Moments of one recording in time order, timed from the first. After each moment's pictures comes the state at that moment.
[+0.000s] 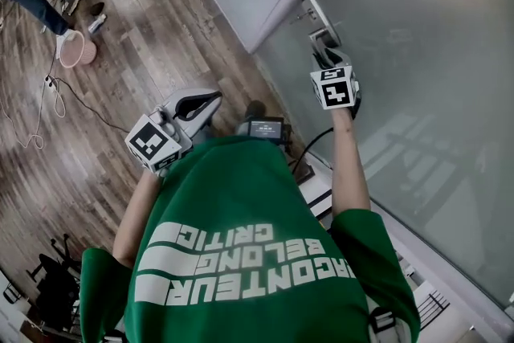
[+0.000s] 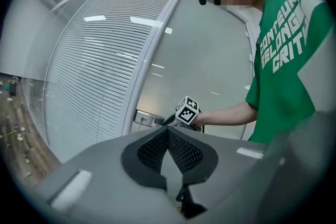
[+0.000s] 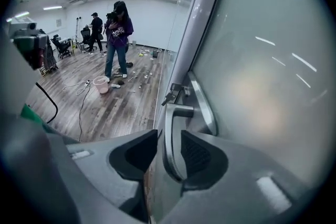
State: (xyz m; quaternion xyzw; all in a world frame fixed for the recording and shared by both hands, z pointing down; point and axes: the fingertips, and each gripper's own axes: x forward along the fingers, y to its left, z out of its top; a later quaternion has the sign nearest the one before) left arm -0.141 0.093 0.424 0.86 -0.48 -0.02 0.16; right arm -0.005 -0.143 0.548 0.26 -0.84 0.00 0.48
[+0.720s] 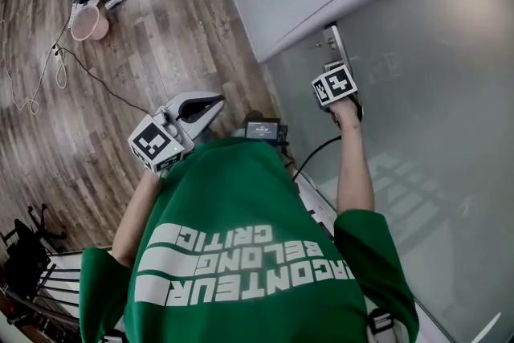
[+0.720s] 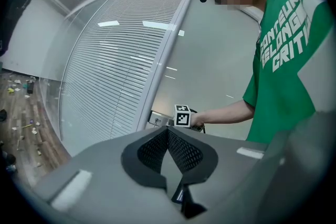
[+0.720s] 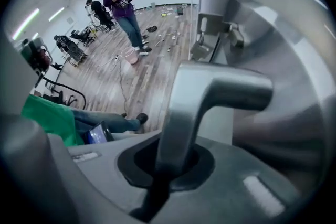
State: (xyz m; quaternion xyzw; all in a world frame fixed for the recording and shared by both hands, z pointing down) left arm -0.162 0.081 0.448 0.81 -0.56 -0.03 0.18; right arm -0.001 -0.139 0.647 0.07 -0.73 0.12 0.66
